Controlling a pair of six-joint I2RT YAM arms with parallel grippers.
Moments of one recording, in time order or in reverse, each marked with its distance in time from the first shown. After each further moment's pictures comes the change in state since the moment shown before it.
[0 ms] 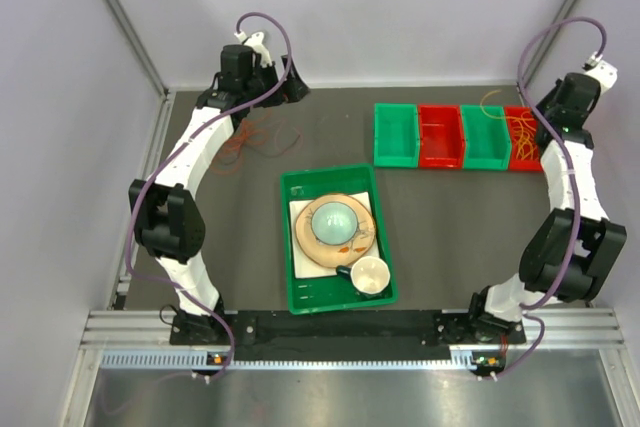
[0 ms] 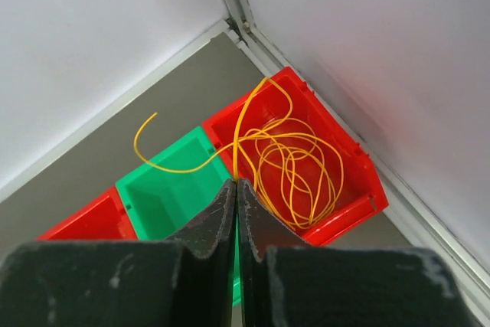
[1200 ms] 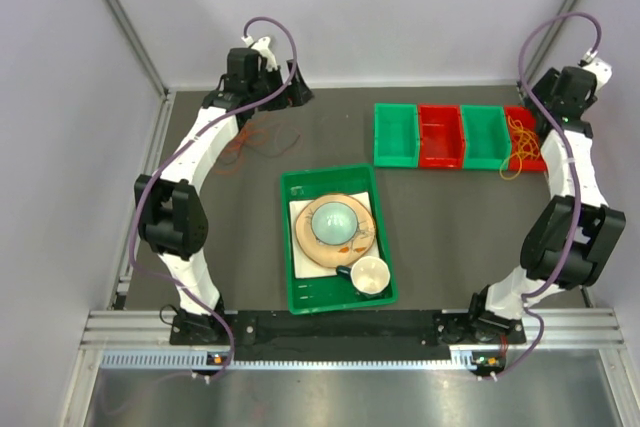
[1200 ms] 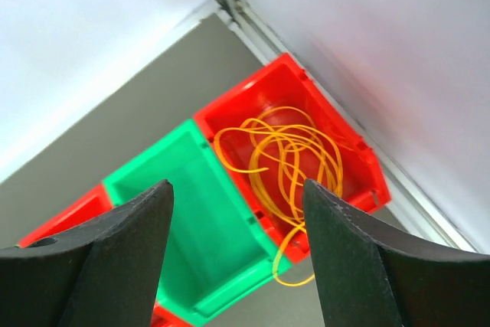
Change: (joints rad) left arm -0.012 0.033 -0.003 0.003 0.017 0.001; right arm 0.020 0.085 0.073 -0.083 0.029 -0.006
